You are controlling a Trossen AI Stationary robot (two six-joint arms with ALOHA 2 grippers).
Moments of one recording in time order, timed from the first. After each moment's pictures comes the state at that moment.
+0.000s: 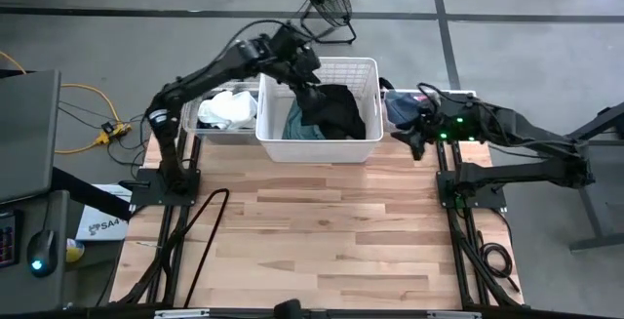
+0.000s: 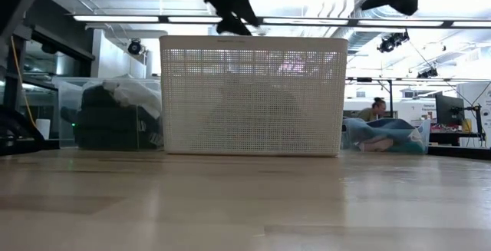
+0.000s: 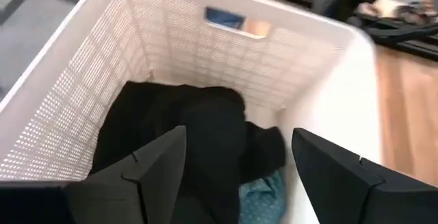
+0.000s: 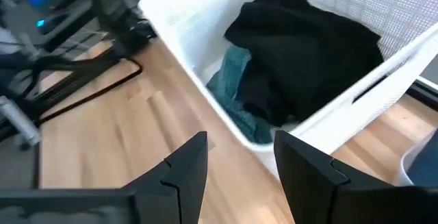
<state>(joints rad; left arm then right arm) 0.53 1.83 2.00 -0.89 0.28 0.10 -0.27 0.81 1.03 -0.77 0.03 0.44</state>
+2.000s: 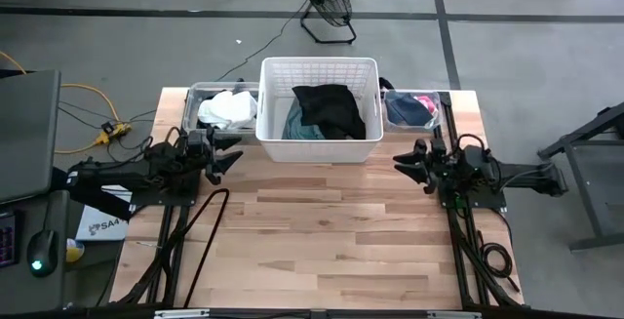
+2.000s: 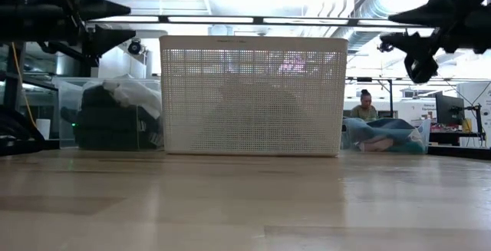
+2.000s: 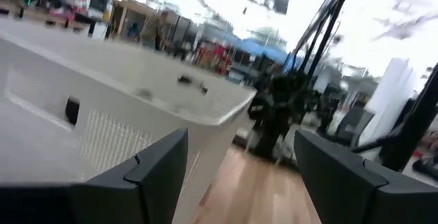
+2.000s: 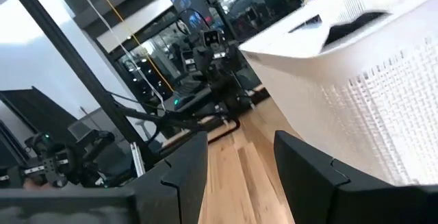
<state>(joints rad) 0.06 0.04 0.02 0.25 -0.24 -0.32 -0.04 0.02 0.04 0.06 0.05 0.55</state>
